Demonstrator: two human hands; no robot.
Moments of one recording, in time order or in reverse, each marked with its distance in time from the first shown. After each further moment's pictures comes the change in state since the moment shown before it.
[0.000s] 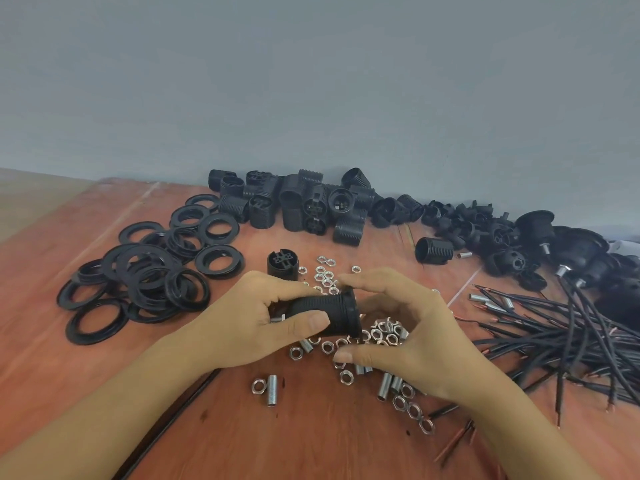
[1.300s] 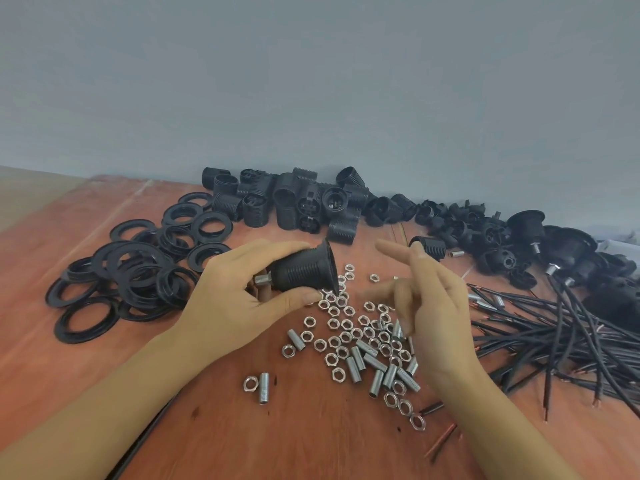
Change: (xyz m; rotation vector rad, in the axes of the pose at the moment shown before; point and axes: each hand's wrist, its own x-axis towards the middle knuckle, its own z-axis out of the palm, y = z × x) left_hand 0.002 0.003 0.000 0.243 0.407 0.114; right_hand 0.007 -0.007 0.008 0.362 0.488 0.112
